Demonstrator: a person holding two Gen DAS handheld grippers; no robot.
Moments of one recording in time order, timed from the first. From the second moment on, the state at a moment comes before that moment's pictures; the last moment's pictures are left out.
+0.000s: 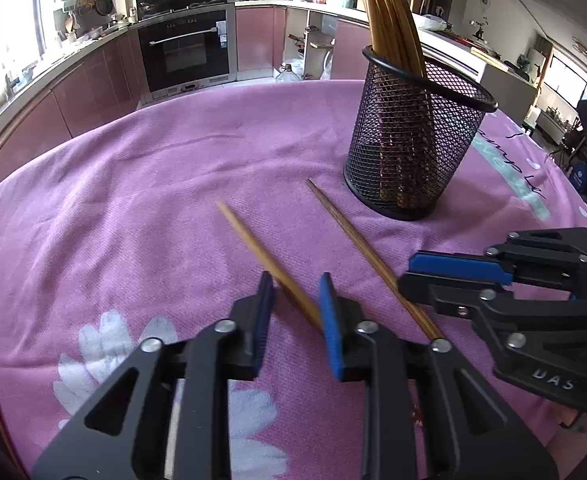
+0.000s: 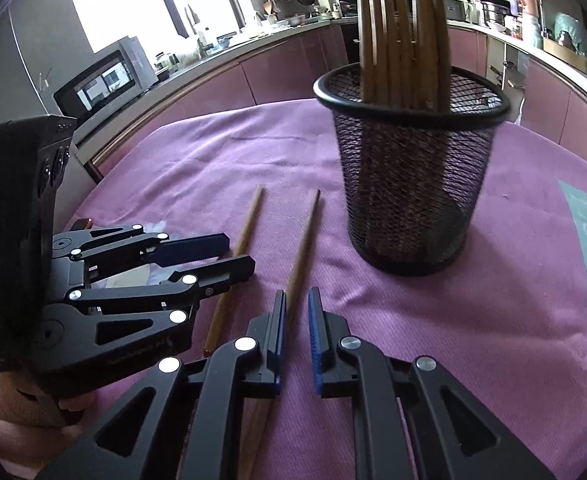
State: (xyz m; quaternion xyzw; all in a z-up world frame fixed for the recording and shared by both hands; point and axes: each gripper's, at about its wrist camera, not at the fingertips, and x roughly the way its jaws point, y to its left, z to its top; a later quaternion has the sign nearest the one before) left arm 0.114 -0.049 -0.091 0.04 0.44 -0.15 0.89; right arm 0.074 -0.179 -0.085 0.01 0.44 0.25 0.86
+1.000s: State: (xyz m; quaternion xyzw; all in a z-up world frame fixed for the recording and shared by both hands) left arm 0.103 -0.040 -0.085 0.01 0.43 -0.15 0.89; right arm 0.071 -0.184 -0.076 0.01 0.42 0.25 0.87
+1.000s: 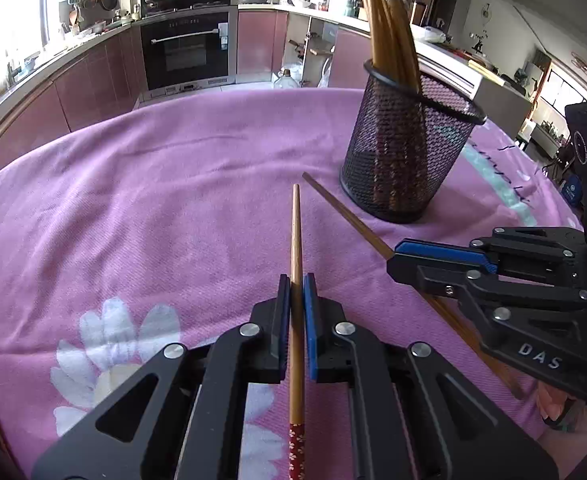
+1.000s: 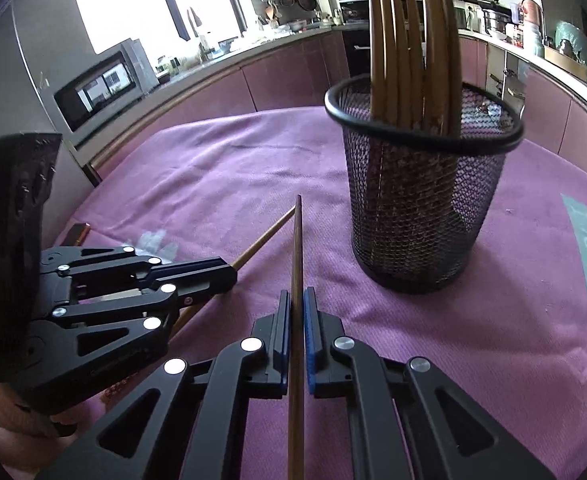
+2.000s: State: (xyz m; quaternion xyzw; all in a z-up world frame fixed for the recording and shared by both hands) left arm 0.064 -0.035 -0.017 -0.05 0.36 -0.22 0.90; right arm 0.035 -0.225 -0.019 0.06 0.33 0.27 0.91
